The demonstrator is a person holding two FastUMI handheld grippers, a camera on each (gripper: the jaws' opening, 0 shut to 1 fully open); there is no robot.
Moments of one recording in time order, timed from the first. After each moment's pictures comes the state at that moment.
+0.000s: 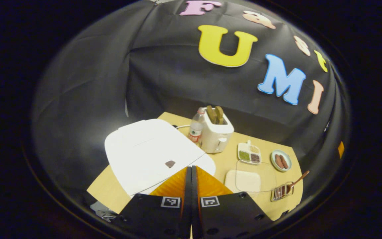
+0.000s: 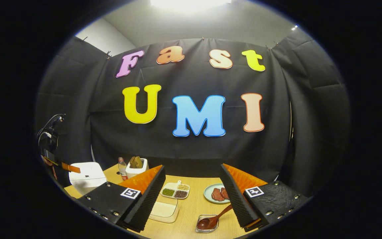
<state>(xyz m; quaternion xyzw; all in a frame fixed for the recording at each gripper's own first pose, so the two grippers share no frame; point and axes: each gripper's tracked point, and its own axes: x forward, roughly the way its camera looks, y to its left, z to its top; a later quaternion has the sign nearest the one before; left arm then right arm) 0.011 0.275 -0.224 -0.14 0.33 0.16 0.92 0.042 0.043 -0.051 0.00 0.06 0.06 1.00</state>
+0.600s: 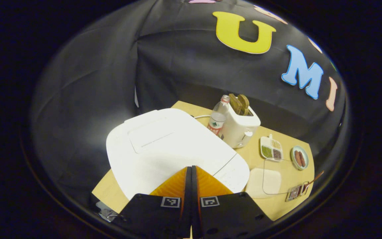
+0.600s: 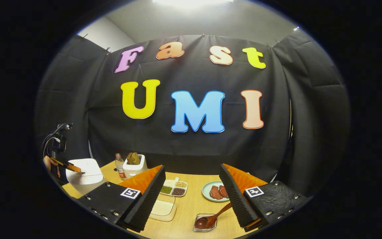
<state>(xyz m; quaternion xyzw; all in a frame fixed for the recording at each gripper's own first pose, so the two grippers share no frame) 0.032 0.316 -0.282 -0.11 0.38 0.18 0.90 0.050 0.040 -0.063 -0.01 0.07 0.06 1.00</state>
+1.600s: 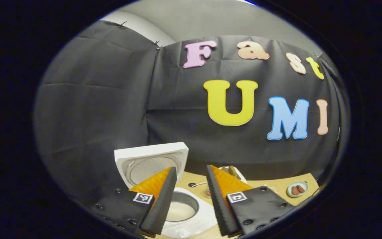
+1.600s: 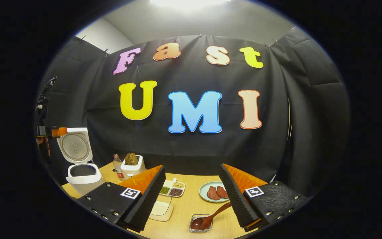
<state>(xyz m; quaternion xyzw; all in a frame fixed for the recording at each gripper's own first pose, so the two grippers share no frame) 0.033 0.270 -0.036 -0.02 0.06 0.22 0.97 0.053 0.012 -0.063 -0.01 0.07 0.05 1.00</state>
